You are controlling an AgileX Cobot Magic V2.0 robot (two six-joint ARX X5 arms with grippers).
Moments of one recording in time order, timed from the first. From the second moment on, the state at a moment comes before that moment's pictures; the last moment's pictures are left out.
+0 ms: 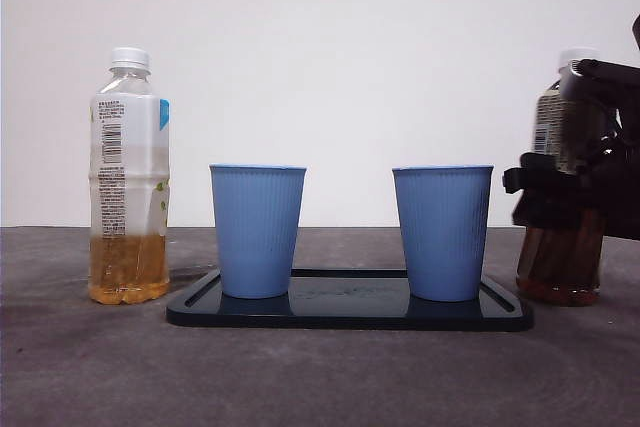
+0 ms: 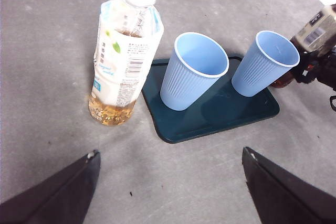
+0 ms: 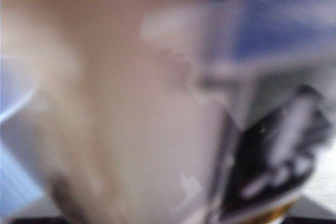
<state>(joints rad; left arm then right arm) -0.05 0.54 0.75 -0.77 0.48 -0.04 0.25 1.59 0.36 0.95 0.06 0.20</state>
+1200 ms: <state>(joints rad) -0.11 0.54 0.75 -0.77 0.48 -0.02 0.50 1.21 0.89 -0.51 0.79 -0.85</state>
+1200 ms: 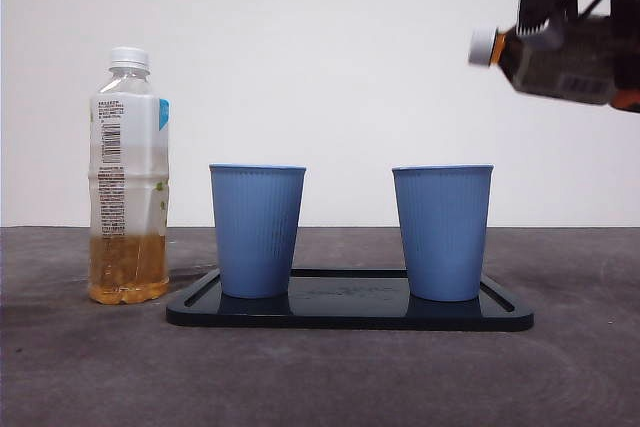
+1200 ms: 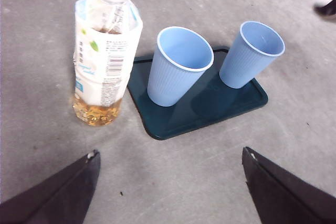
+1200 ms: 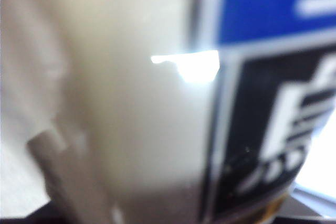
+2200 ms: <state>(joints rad) -0.14 0.54 0.75 -0.77 0.48 -0.02 0.55 1.29 0.89 -0.44 0.94 -1.07</state>
